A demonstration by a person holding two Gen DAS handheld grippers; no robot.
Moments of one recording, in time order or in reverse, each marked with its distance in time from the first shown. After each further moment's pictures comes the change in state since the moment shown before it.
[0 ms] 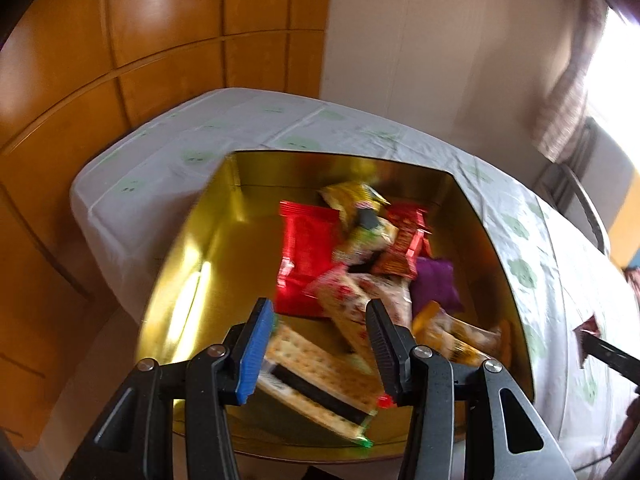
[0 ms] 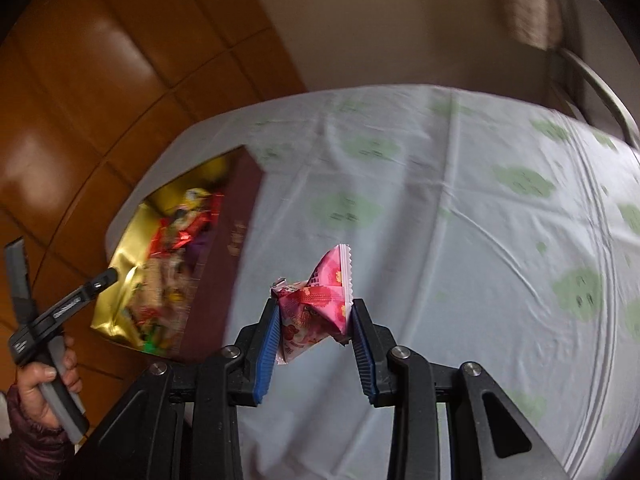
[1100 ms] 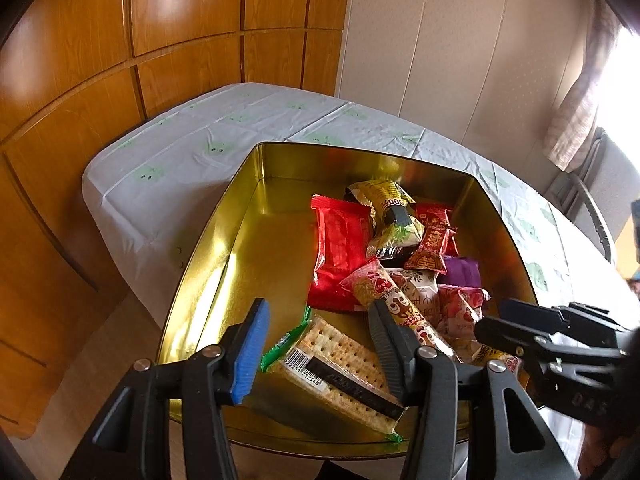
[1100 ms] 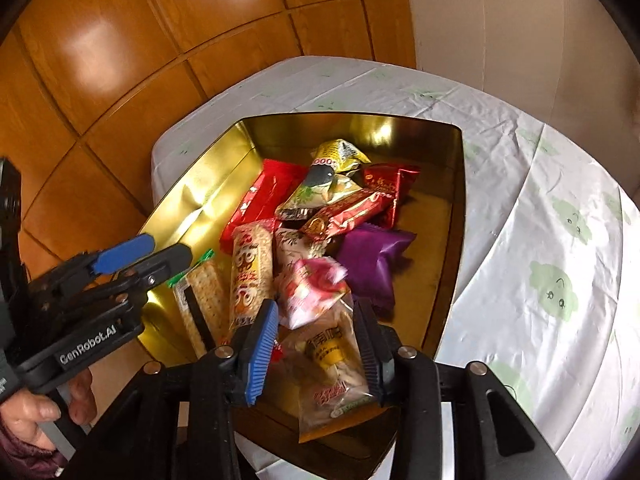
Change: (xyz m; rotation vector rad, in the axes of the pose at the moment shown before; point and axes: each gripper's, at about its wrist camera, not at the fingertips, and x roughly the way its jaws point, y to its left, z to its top) left arm 0.001 0.020 -0.008 -0.026 -0.001 0.018; right arm 0.107 0.138 0.012 -0.349 0.145 0.045
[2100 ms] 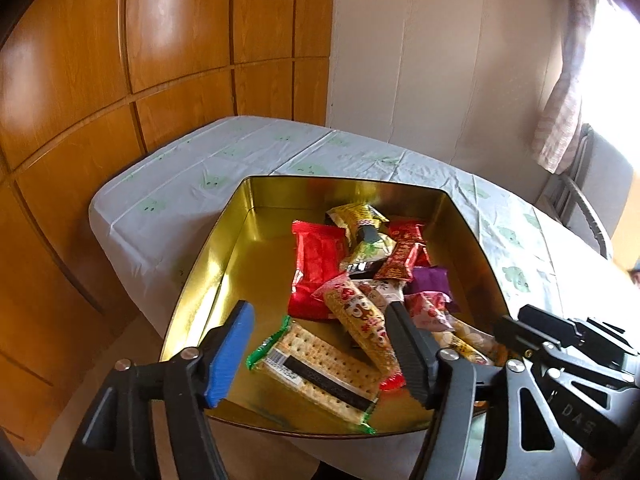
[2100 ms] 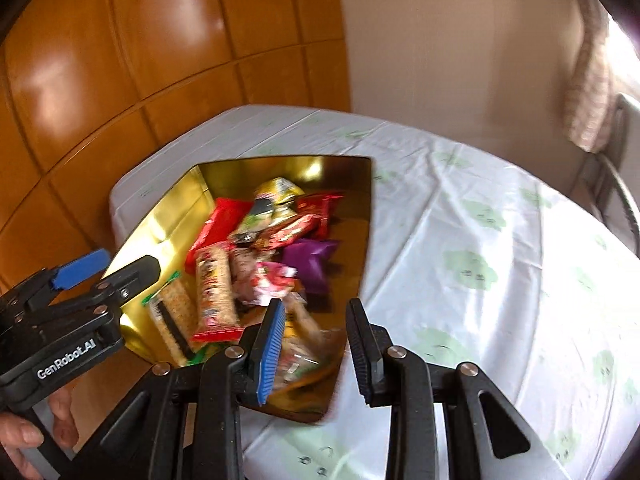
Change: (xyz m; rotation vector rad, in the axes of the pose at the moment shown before) left arm -0.035 -0.025 -0.008 0.055 -0.106 0.004; right arm -0.061 -0.008 -0.040 0.149 -0.202 -0.223
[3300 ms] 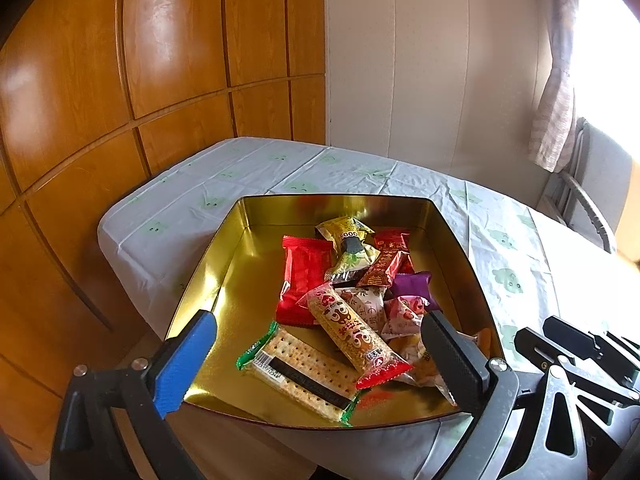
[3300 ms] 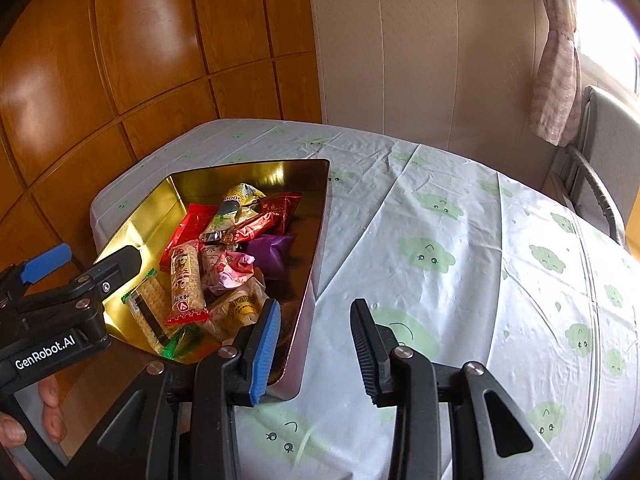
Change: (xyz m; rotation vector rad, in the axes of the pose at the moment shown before) left arm -0.017 -0.023 -0.004 0.039 -0.063 0.039; right arm -0.018 -0.014 -0.015 0.016 -0.035 -0.069
